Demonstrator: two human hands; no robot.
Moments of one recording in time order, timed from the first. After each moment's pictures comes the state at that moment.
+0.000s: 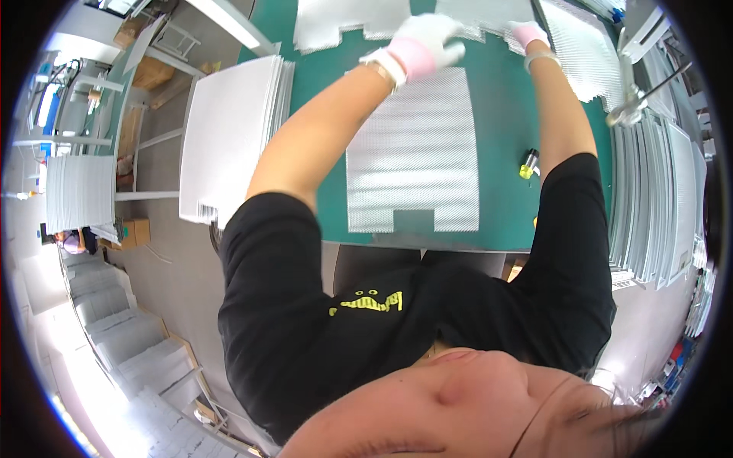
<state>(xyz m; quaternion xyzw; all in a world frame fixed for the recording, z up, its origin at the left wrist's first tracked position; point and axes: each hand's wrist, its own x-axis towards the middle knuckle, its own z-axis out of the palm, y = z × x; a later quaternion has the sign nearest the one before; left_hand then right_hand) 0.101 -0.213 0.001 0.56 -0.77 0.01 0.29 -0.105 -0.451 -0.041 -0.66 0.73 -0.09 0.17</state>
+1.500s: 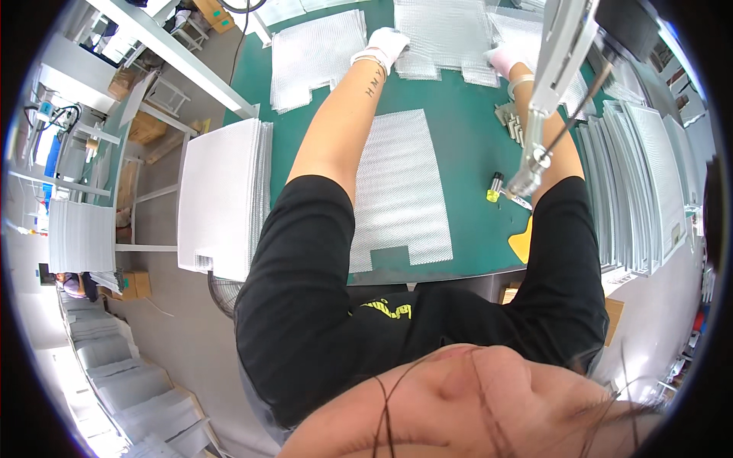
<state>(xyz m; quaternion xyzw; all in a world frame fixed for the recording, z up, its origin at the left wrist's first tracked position) 0.158 -0.379 -0.043 0.63 -0.47 -0.31 0.54 -0.148 -0.439 -0.022 -0.75 0.49 -0.44 0.06</state>
